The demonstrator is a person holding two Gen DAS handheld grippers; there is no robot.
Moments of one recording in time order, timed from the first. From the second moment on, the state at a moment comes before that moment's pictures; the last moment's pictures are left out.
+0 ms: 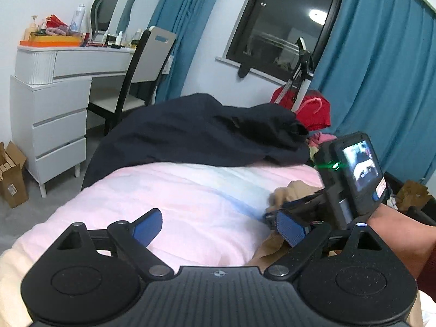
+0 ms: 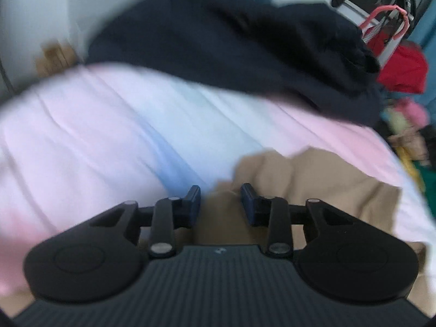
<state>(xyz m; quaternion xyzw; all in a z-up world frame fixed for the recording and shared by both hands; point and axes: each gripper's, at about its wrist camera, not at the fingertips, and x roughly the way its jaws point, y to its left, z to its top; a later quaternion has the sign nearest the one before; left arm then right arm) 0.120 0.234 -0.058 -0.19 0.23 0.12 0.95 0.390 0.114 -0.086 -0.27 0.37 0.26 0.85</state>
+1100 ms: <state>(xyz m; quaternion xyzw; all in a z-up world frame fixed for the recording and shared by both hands) 0.101 0.255 -0.060 -0.24 0.21 0.20 0.93 0.399 0.110 -0.029 0.05 0.25 0.31 0.92</state>
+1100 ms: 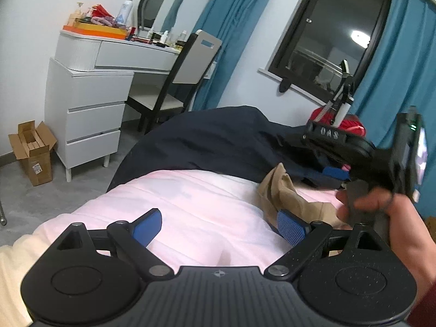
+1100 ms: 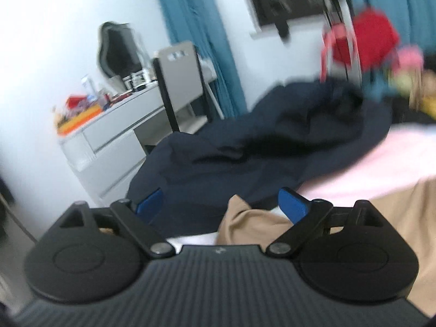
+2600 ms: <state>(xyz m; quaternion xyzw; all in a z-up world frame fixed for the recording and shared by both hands) 0.112 0.208 -0.049 -0.16 0.21 0.12 0.96 0.151 -0.115 0.001 0.02 0.20 0.21 0.96</state>
